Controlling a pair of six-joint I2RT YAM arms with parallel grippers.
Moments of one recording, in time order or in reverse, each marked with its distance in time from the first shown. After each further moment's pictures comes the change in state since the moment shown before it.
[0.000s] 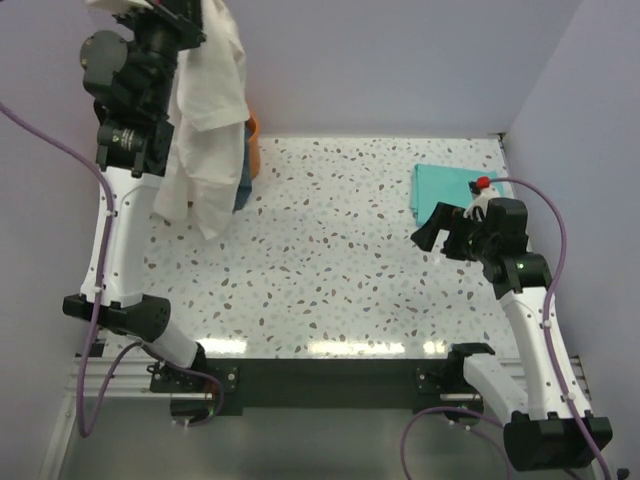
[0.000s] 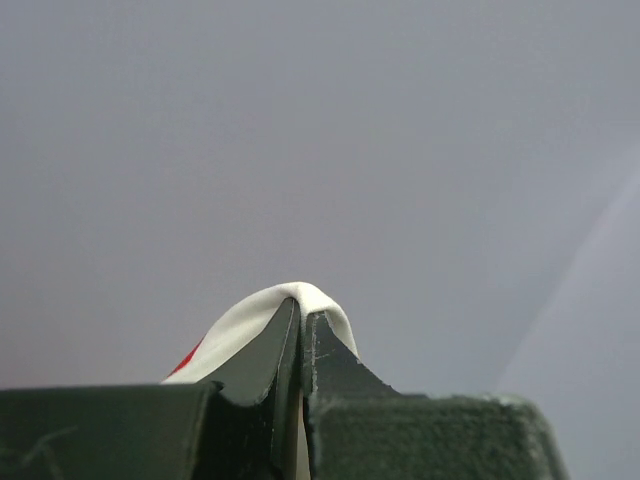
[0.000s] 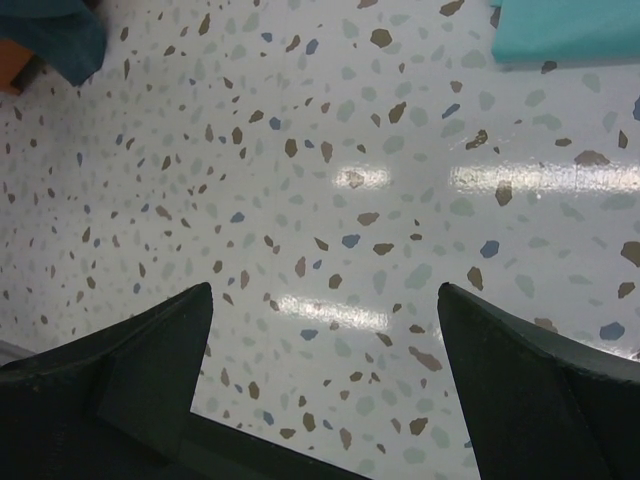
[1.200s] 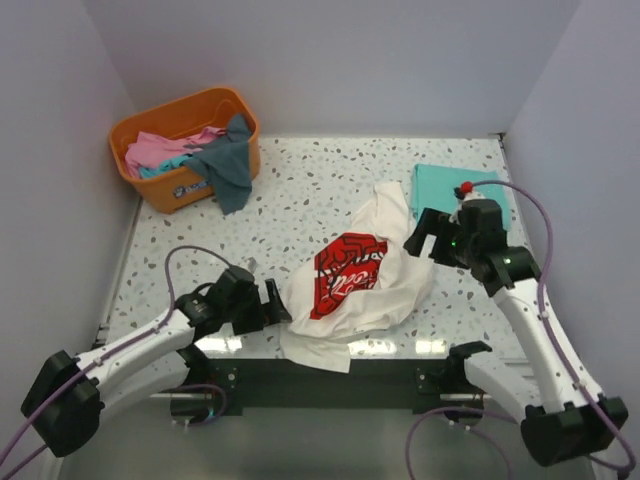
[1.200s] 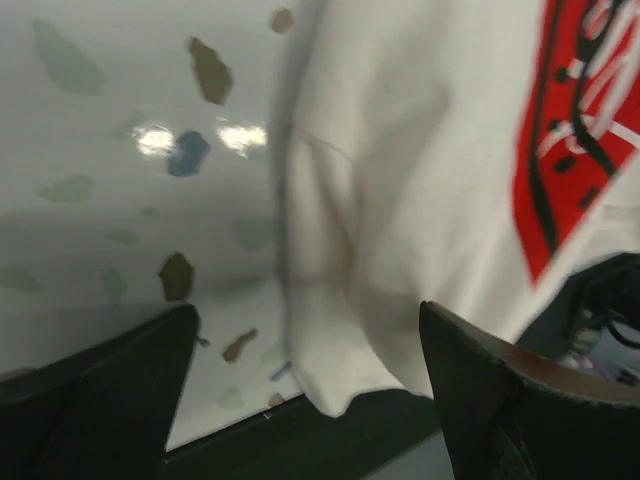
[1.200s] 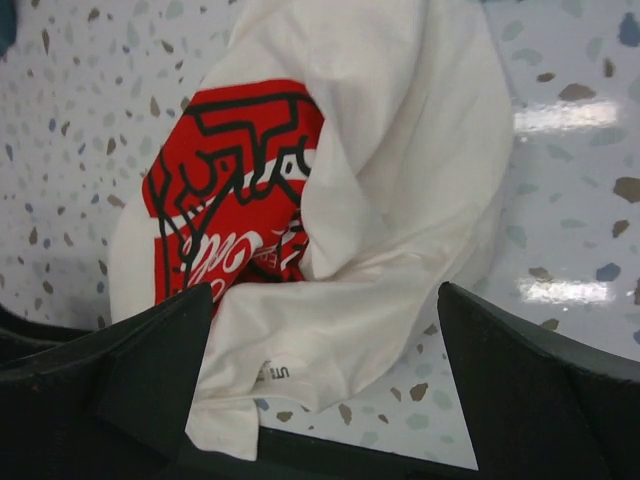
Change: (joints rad) left arm -0.496 -0.749 -1.838 -0.325 0.188 -0.481; right arm 0.143 0.017 0.011 -0.087 0.218 0.108
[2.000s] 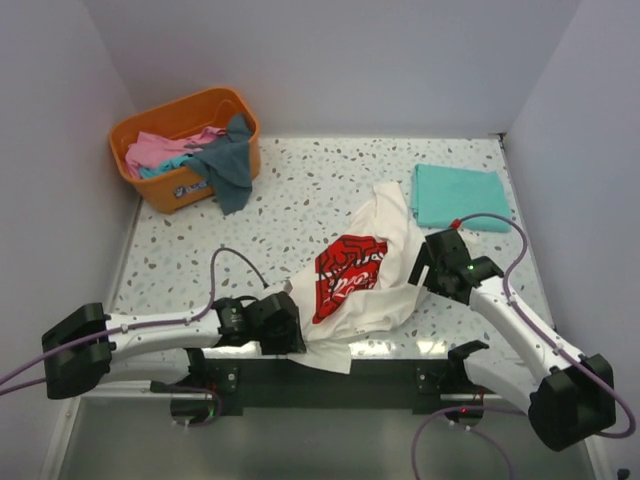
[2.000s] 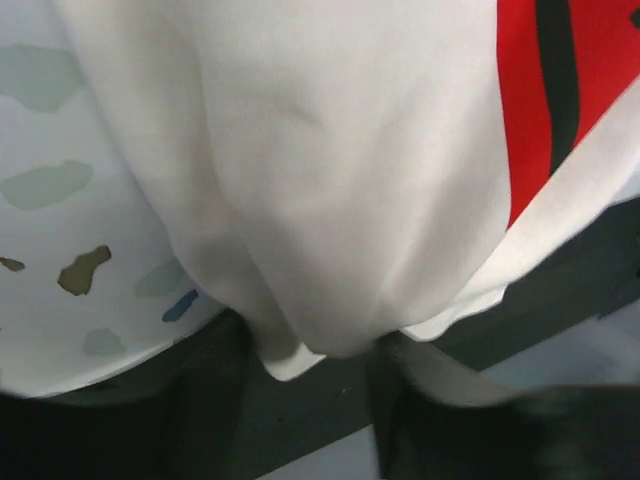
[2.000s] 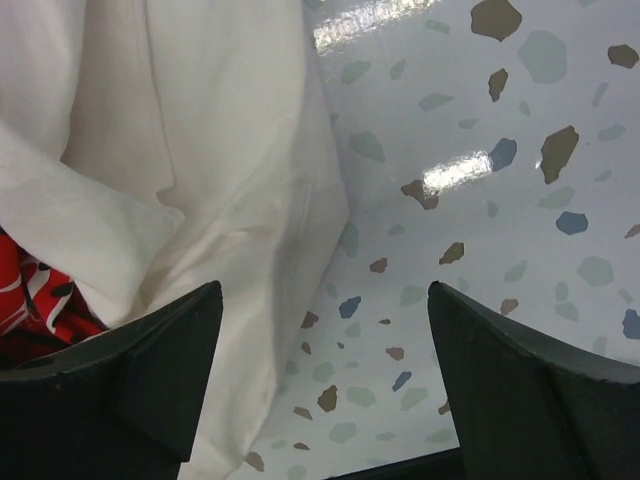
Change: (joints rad) left arm -0.466 0.247 0.083 0.010 -0.128 -0.272; right arm 0.174 0.111 -0.269 0.006 0.414 0.228
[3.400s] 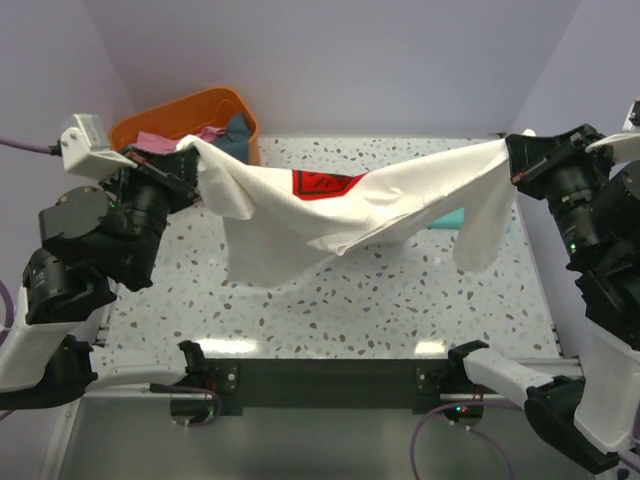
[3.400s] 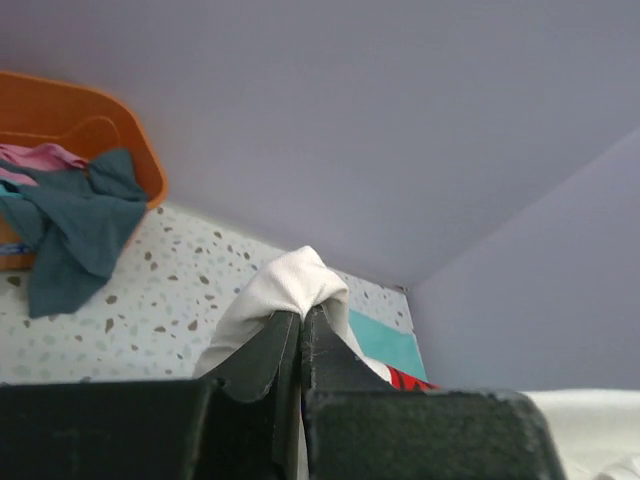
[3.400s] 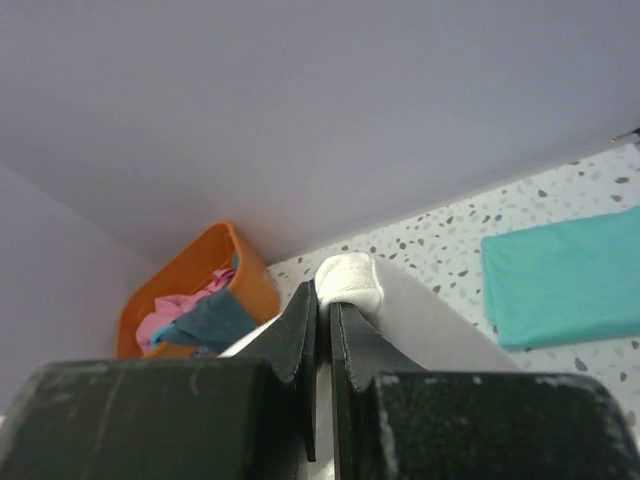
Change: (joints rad) left arm -0.003 -0.082 1.329 -0.299 -1.025 0.590; right arm -0.029 0.048 1.341 -0.164 -0.035 -0.150
